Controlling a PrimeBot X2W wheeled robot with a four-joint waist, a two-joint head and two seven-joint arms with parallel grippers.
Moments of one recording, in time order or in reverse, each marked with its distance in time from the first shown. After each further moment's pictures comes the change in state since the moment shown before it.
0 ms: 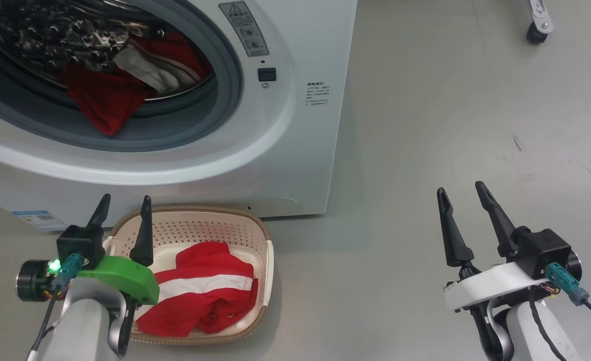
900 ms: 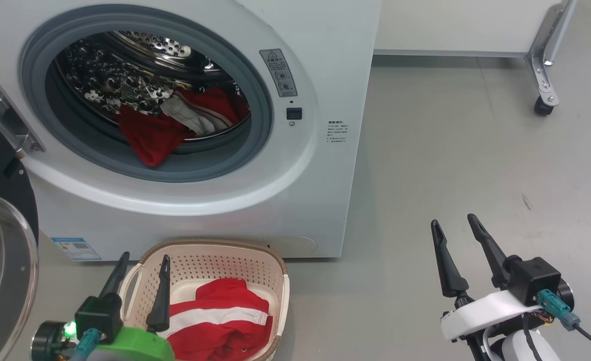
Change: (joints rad) left arm 0.302 -0.018 -0.008 -0.280 0.042 0.010 0.000; right arm 0.086 0.001 0.024 0.006 0.016 -0.004 0.000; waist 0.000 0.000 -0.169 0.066
